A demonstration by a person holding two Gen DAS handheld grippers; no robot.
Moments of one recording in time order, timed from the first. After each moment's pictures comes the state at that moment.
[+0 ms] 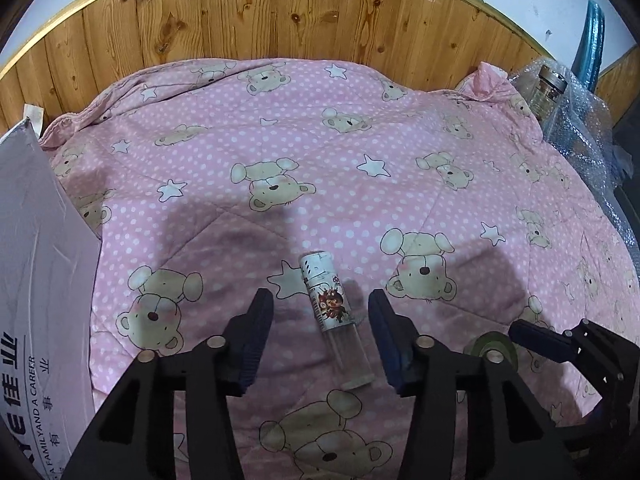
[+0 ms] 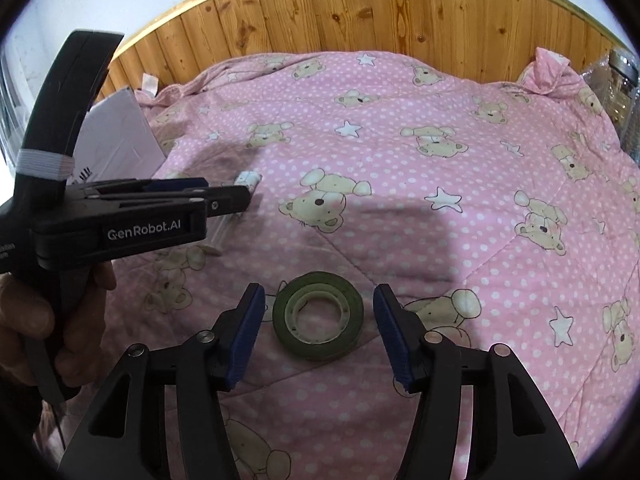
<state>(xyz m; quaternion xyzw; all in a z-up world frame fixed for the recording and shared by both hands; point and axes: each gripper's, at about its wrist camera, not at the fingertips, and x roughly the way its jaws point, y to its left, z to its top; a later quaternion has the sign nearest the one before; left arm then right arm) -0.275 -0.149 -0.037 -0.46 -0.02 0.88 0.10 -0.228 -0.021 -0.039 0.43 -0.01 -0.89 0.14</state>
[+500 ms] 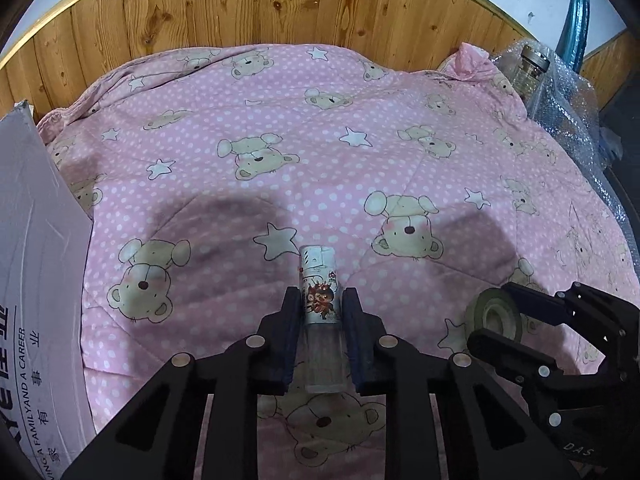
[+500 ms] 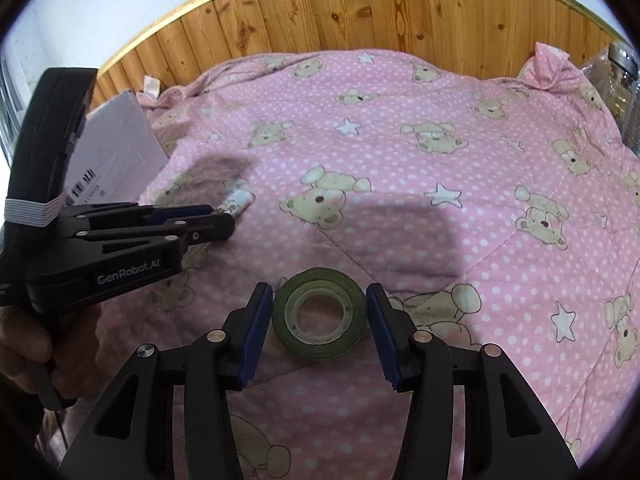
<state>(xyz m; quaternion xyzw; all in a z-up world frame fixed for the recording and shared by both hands) -0.254 -0.147 -0.044 -0.47 0.00 0.87 0.12 -0.224 -0.017 -0.038 0.44 -0.02 -0.89 0.14</state>
